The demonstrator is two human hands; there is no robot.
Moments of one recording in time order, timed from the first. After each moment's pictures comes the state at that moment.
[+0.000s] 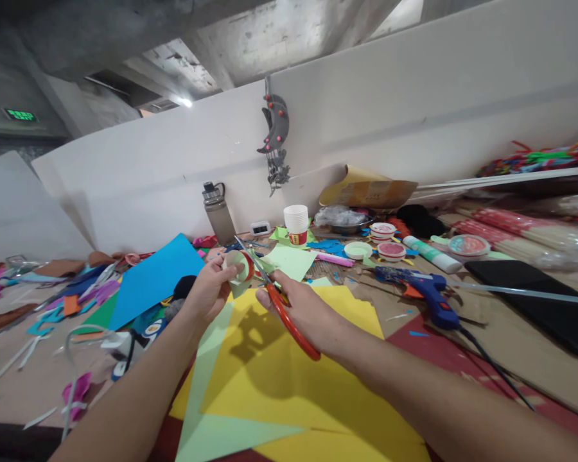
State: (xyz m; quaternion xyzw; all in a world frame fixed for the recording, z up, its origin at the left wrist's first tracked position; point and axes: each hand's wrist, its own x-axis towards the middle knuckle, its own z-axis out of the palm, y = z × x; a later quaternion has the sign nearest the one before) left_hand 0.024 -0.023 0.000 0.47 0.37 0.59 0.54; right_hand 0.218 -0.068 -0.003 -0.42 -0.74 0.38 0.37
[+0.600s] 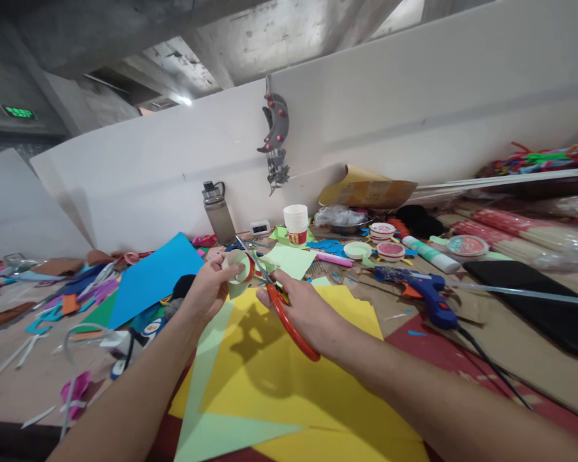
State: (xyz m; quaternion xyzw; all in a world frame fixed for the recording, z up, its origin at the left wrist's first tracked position) left_hand 0.024 -0.026 0.003 0.47 0.37 0.59 0.55; right_hand 0.218 -0.064 -0.009 -0.44 -0.75 0.34 0.37
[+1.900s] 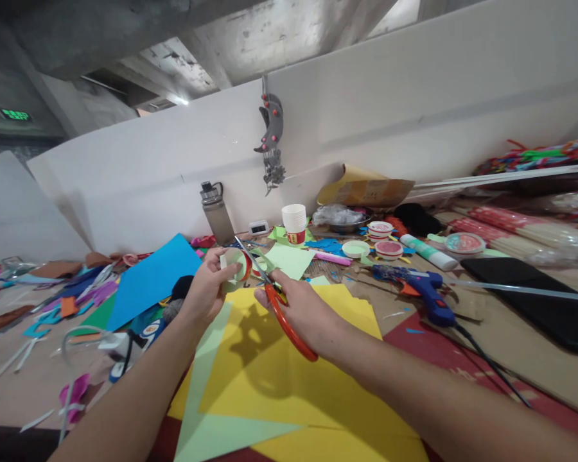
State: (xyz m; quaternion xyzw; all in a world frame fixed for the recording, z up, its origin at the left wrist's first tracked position) left_hand 0.030 -0.028 0.006 0.47 0.38 0.62 0.50; right_hand 0.218 -0.066 -0.009 -0.44 -0.75 0.34 0.36
